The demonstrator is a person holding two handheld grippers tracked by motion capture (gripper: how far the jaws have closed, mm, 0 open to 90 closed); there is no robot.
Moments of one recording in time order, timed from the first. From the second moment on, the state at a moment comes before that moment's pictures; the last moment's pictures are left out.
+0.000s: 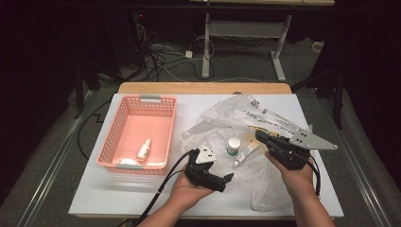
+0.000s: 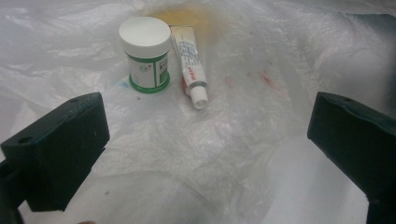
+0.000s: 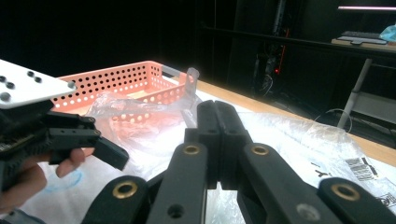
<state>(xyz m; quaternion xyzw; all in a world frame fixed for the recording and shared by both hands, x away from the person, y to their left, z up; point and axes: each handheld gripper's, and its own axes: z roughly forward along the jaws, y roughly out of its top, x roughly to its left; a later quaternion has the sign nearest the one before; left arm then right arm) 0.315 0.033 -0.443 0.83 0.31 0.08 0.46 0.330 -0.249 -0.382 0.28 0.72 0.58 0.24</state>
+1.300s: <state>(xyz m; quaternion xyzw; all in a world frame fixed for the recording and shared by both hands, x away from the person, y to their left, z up) 0.309 0.135 -0.416 0.81 0.37 0.14 0.44 0.330 -0.252 -0.383 0.29 0.72 0.58 0.24</state>
